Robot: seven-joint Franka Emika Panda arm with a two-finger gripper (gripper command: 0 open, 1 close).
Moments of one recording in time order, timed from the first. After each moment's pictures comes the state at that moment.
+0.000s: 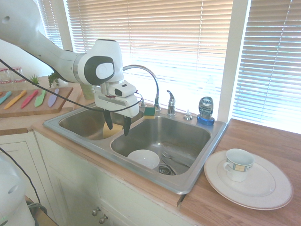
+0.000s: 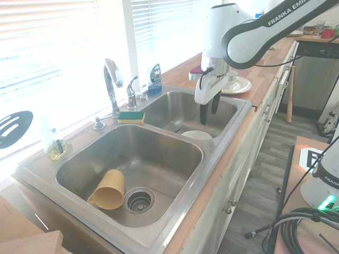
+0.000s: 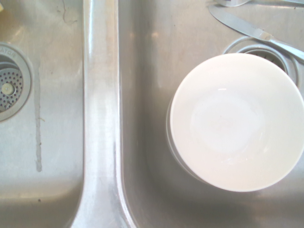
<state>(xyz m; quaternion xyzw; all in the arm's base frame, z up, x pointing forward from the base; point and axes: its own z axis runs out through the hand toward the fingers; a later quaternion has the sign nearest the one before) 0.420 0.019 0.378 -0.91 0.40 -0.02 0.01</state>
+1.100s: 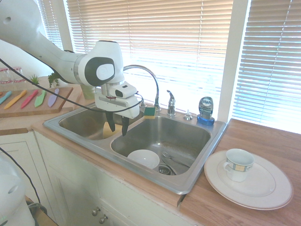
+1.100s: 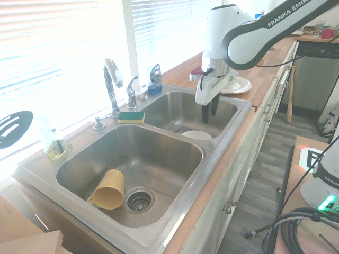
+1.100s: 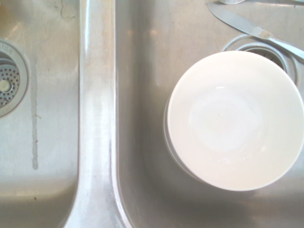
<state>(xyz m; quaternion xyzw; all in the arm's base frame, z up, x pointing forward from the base) 0.419 0.016 0.376 -0.92 0.40 -0.02 0.00</state>
